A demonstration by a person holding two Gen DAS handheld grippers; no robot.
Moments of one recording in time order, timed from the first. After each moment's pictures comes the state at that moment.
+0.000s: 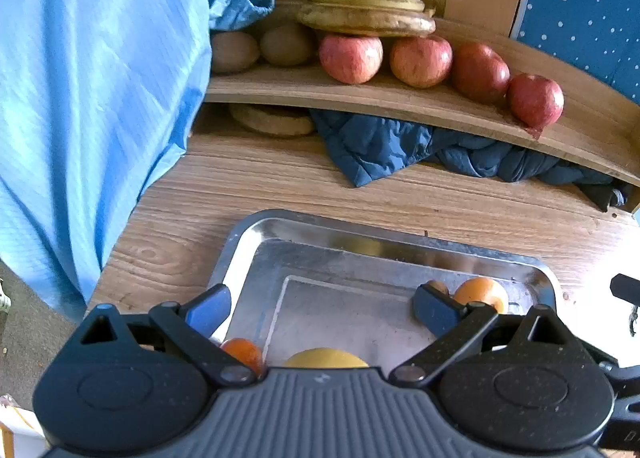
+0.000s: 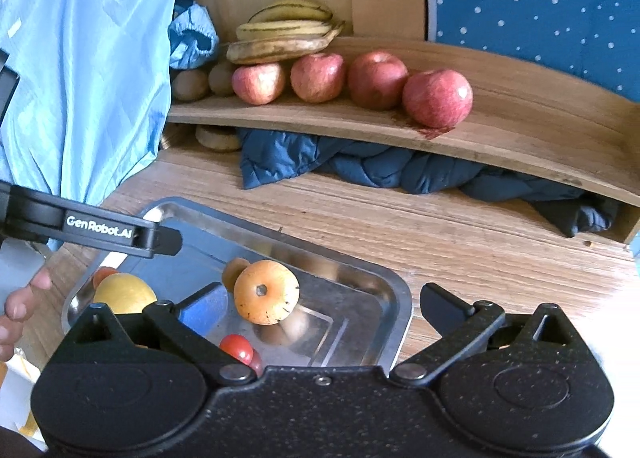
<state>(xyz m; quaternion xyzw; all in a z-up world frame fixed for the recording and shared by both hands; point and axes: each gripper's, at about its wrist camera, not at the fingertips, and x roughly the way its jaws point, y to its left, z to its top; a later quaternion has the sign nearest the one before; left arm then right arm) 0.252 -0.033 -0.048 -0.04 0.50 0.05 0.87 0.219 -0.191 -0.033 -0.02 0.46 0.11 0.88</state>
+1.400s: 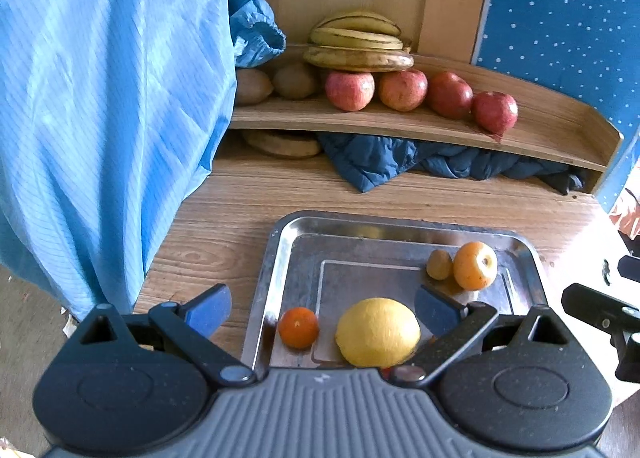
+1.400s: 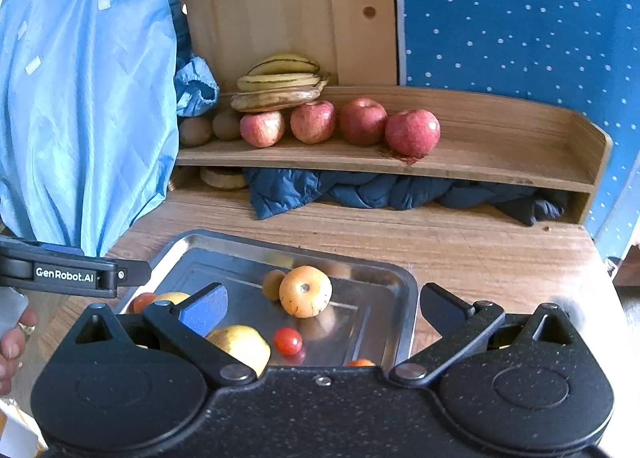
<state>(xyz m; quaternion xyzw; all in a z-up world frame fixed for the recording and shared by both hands) 0.181 0.010 -0.021 -0.02 0.44 -0.01 0.90 0.150 -0.151 0.010 0.00 0.40 0.04 0.91</state>
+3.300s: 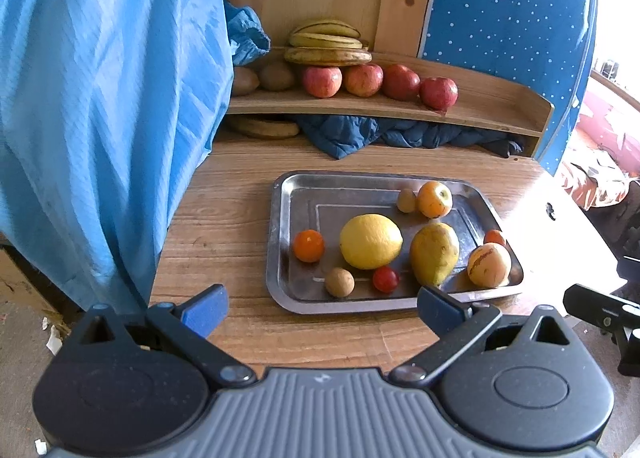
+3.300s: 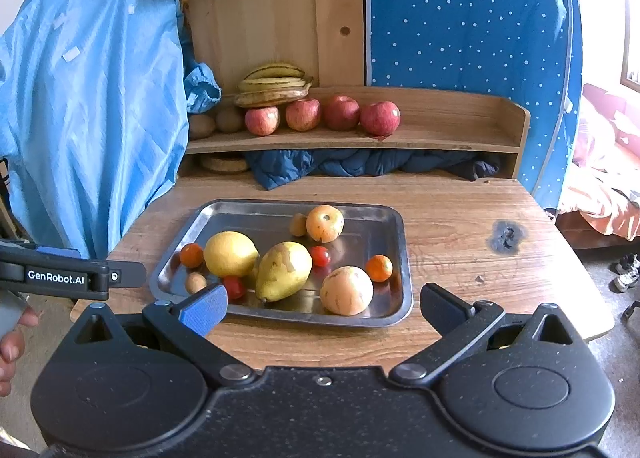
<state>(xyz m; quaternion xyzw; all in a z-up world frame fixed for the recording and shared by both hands) 0.081 0.058 -0.005 -0.01 0.42 -0.09 0.90 0.016 -0.075 0.037 0.00 0.38 -0.05 0.92</state>
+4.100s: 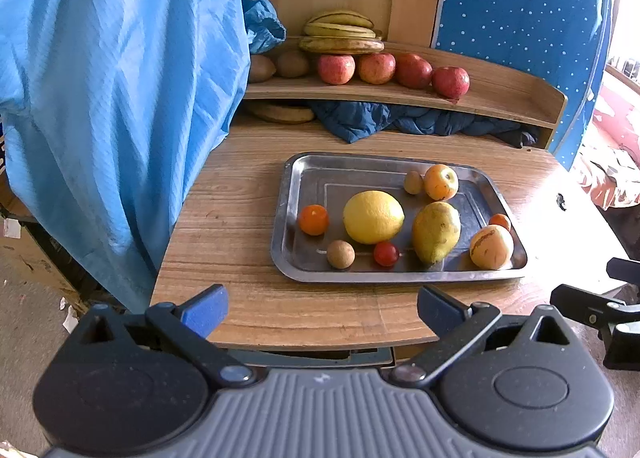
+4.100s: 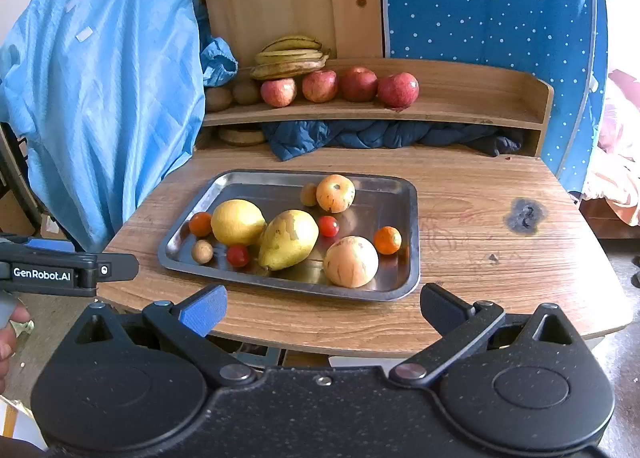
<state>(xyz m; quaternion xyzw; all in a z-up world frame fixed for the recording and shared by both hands) 0.059 0.048 -0.004 -0.01 0.43 -0.05 0.90 0.014 -0.097 0.026 0.01 0.42 0.00 0.91</state>
